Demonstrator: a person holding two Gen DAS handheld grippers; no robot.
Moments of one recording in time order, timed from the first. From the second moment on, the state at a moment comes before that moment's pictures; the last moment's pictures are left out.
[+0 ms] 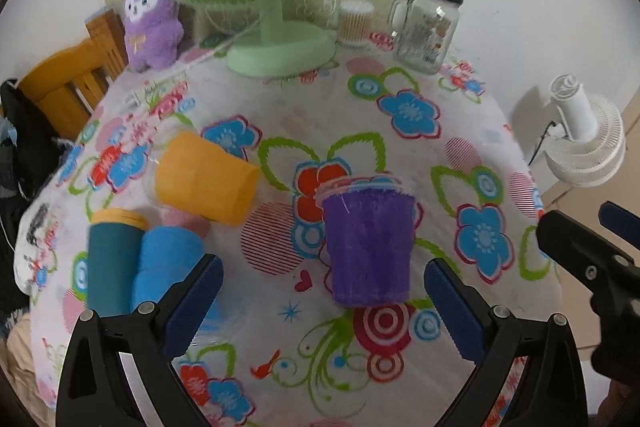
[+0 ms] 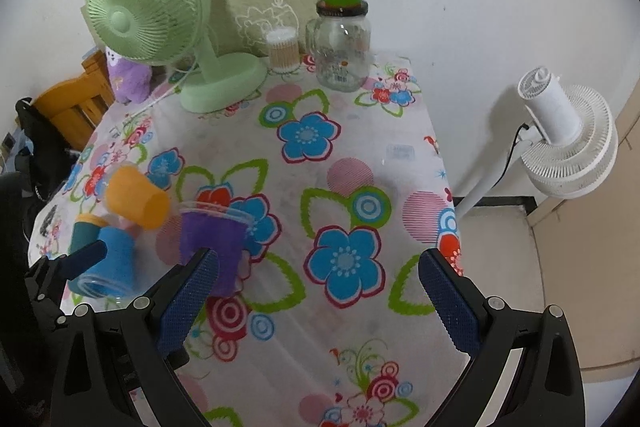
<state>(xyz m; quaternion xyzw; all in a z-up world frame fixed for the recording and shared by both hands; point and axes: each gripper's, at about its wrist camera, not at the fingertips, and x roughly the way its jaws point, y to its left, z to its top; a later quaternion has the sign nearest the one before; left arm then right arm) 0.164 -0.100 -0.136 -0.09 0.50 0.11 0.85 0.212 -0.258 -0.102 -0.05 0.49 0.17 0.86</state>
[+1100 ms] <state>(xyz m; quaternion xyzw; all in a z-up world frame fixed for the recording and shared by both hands) 0.186 -0.132 -0.171 -0.04 0.53 0.11 0.84 0.233 -0.278 -0.159 -0.01 0.53 0.16 0.83</state>
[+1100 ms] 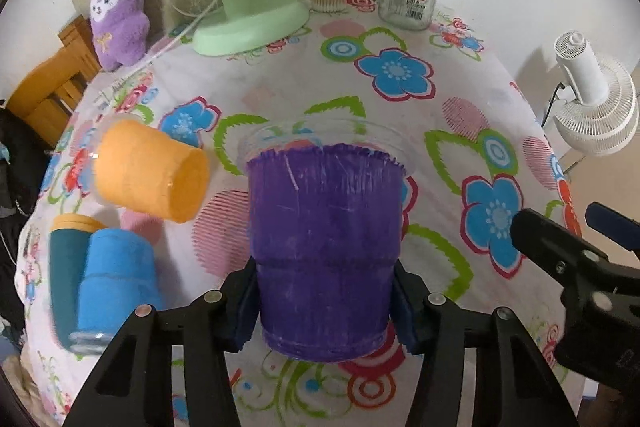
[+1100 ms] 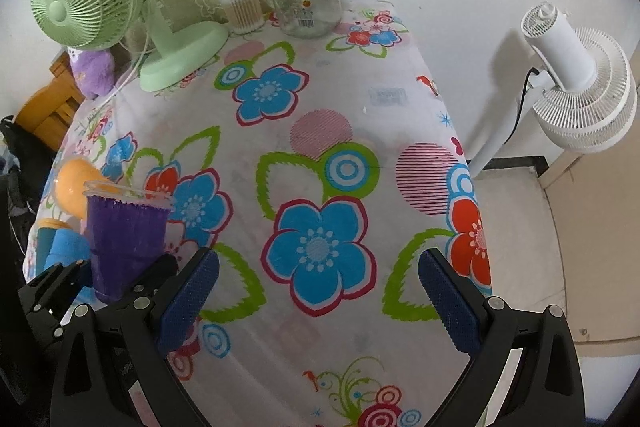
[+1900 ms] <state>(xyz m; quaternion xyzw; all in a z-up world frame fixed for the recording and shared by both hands) 0.077 -0.125 -0.182 -0.06 0.55 0.11 0.83 0.144 -0.258 -0.163 -0.02 0.54 0.19 0.82</state>
